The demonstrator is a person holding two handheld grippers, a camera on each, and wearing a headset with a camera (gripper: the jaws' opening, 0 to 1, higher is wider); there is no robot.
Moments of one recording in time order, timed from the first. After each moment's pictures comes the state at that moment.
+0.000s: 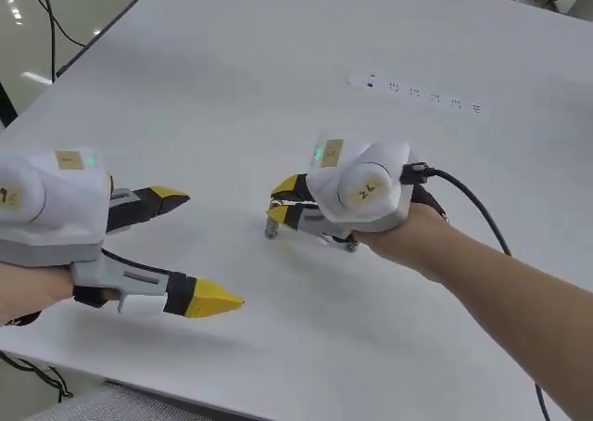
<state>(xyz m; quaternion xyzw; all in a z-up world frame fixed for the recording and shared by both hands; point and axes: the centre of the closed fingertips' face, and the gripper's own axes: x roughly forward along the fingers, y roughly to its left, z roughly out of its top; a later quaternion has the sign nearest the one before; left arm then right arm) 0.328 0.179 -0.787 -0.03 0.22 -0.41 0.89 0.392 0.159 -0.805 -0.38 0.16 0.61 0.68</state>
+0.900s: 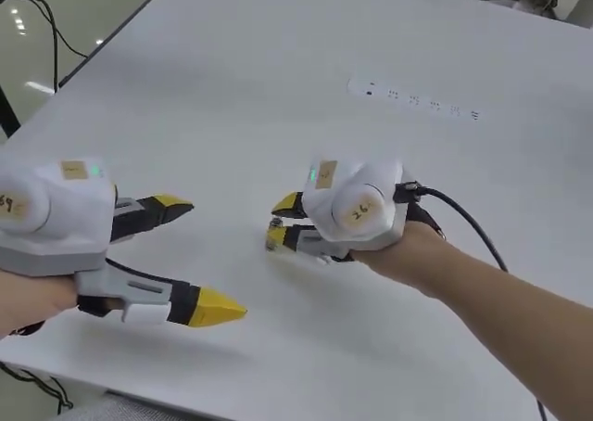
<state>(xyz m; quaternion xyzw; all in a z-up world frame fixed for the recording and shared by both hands) 0.329 0.175 -0.783 -0.03 0.22 -0.41 0.88 0.386 0.157 -0.815 -0.37 0.17 0.61 0.68</state>
